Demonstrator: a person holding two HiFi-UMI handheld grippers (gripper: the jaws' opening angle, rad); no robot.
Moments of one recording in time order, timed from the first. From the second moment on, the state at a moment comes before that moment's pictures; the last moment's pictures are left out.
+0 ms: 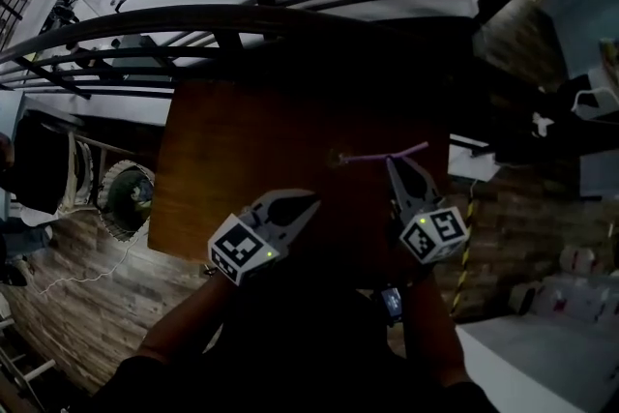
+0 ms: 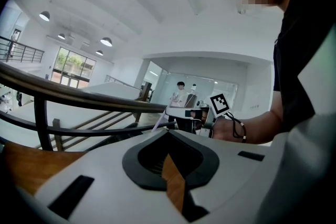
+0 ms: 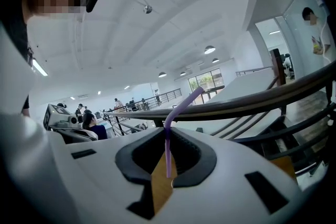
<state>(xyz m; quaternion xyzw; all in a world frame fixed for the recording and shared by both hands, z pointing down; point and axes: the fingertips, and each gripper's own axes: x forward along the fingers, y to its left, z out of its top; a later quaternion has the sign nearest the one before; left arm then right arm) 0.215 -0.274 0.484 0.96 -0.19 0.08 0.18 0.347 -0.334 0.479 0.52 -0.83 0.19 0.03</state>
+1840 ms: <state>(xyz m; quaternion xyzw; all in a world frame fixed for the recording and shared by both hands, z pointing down) 0.245 -0.304 0.538 0.95 -0.17 0.11 0.23 0.331 -0.368 0.627 0.48 -0.83 0.26 0.13</state>
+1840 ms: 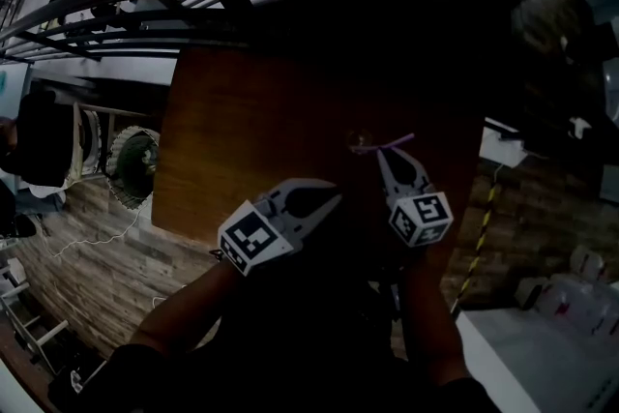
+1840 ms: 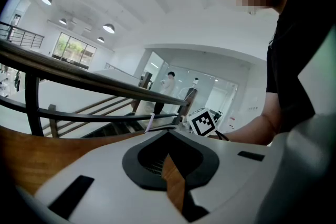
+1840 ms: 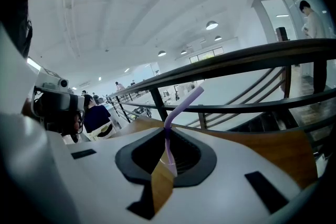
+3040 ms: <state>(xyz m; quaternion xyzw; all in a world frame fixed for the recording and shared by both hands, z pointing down) 0.237 -0.296 0.542 0.95 -0.18 0.11 0.24 0.322 -0.356 0.669 0.47 -0.82 0.28 0.18</state>
